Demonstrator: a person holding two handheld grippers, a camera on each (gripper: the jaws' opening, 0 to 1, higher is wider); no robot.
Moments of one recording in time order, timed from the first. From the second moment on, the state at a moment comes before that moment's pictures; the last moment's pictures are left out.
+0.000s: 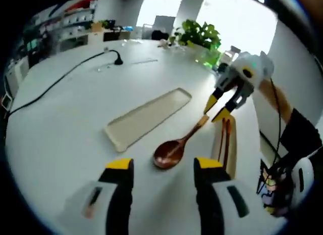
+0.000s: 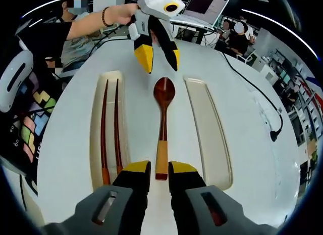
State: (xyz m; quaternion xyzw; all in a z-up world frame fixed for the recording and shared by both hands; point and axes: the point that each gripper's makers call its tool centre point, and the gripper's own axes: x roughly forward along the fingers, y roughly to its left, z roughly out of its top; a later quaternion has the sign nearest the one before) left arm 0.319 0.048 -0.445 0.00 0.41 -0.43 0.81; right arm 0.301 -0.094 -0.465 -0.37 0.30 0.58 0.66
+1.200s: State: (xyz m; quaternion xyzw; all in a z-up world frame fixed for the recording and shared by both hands) left arm 0.320 0.042 -0.456 -0.18 0.45 -0.40 0.78; right arm 0.300 -0.091 -0.473 -0.36 0.33 0.56 0.67
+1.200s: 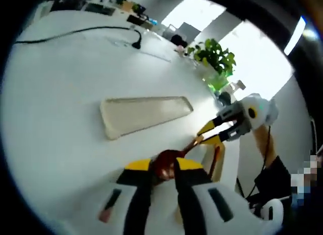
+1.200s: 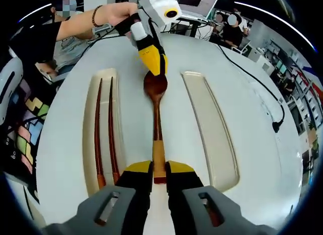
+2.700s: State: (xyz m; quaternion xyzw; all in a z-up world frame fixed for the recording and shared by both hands) left arm 0.289 0.014 -0.431 -0.36 0.44 -0.39 0.73; right arm 0.296 -0.091 -0.436 -0.39 0.29 0.56 0.67
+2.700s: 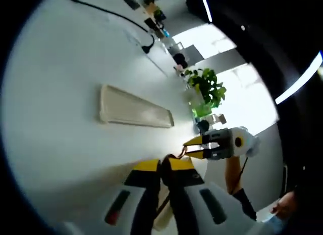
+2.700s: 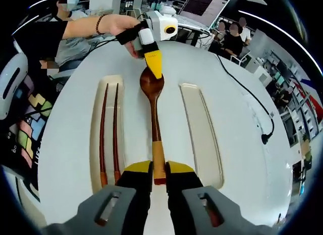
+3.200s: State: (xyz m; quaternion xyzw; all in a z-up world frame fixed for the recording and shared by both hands) left arm 0.271 0.016 -0.405 -0.35 0.43 -0.42 0.72; right arm 0.271 -0.099 -0.417 -0.41 0.27 0.55 0.67
